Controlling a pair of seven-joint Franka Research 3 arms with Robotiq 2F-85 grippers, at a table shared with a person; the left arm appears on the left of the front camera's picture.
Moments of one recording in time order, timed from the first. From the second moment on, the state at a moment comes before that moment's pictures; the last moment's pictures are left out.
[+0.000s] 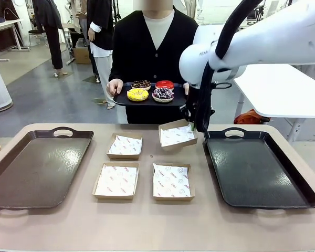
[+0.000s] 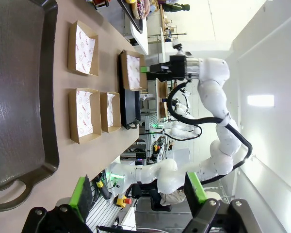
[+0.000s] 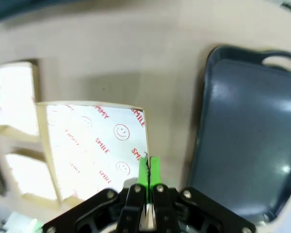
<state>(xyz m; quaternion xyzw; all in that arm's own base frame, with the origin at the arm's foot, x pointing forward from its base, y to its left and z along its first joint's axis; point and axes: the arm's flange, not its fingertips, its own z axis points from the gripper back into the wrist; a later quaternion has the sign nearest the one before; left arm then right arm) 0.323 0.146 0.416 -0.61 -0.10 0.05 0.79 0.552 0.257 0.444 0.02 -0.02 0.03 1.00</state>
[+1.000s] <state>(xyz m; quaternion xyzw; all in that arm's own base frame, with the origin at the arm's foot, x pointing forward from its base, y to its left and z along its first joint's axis) 0.323 0.146 0.416 -0.61 -0.10 0.05 0.79 0.547 0.255 0.509 0.04 -0.05 0.03 1.00</state>
